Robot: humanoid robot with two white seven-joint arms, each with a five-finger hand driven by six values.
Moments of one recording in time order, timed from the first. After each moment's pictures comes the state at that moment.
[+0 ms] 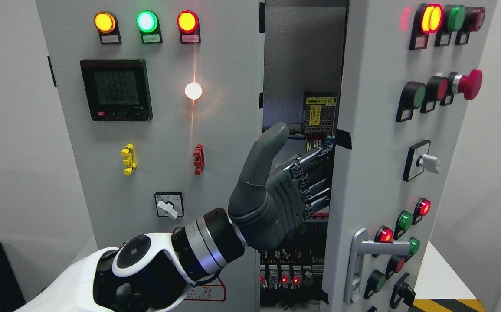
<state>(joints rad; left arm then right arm) -1.20 0.49 -0.98 -1.94 1.38 0.00 0.06 0.14 0.12 0.16 -0.15 -0.14 0.11 0.10</state>
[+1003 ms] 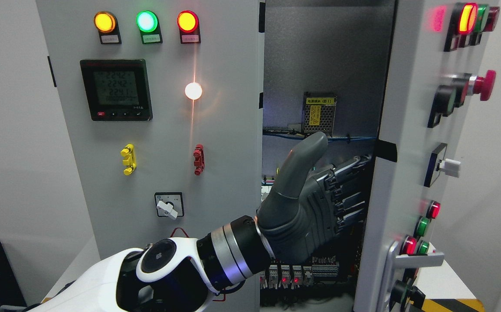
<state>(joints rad) -1.24 0.41 -1.03 -1.93 1.38 0.00 0.06 0.14 0.12 0.16 -0.15 -0.14 0.11 0.10</state>
